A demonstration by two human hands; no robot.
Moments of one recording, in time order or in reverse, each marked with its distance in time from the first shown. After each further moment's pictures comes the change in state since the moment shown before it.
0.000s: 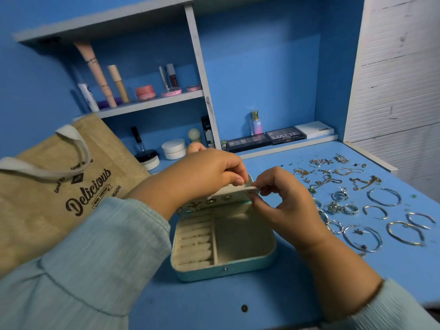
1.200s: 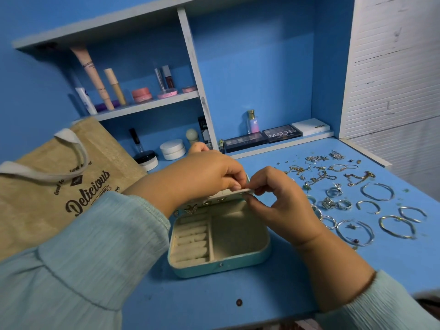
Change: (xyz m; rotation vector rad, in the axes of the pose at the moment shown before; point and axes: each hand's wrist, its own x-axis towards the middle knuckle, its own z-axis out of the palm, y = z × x) left_hand 0.005 0.006 0.001 0.172 -0.067 0.116; right_hand 0.000 0.004 -0.005 0.011 -0.050 -0.063
